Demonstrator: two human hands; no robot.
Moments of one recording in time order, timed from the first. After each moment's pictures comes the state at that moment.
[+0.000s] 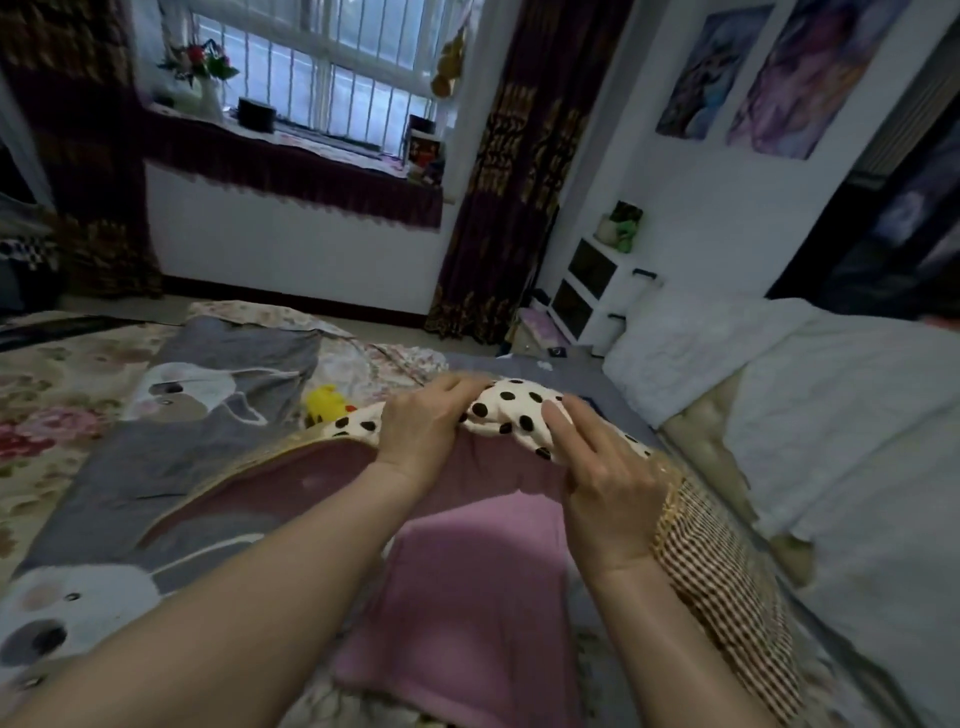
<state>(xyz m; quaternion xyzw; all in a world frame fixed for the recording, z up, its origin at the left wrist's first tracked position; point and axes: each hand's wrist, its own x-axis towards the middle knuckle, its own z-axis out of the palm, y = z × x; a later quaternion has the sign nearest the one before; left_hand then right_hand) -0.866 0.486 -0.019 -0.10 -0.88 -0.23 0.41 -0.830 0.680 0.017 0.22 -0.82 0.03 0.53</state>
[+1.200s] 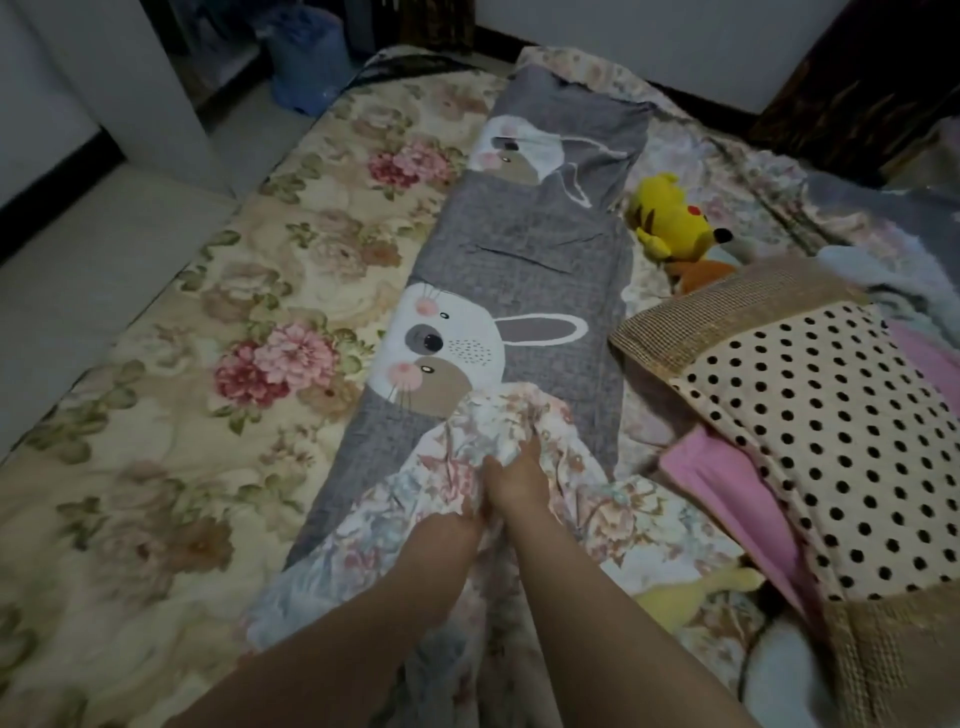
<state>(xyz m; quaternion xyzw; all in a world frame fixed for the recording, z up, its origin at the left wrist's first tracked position) -0.566 0.321 -0.391 0.18 -0.96 -0.18 -0.14 -0.673 0.361 -0.352 0.01 -0.90 0.24 -0.37</state>
